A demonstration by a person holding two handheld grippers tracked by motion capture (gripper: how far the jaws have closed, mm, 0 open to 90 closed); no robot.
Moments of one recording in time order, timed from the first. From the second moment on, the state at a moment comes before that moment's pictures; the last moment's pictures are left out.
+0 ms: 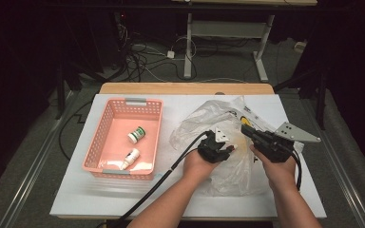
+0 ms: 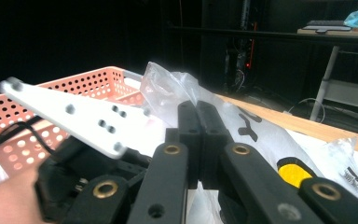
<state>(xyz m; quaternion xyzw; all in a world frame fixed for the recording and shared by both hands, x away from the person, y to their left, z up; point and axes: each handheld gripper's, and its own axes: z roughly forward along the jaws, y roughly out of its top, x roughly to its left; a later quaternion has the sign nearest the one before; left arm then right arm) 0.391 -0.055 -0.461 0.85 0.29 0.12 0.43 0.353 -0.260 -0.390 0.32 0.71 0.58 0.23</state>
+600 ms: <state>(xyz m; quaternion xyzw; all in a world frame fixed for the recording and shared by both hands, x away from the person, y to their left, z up) 0.343 0.014 -0.448 0.83 0.30 0.06 0.47 0.350 -0.260 -0.389 0.32 0.71 0.58 0.24</state>
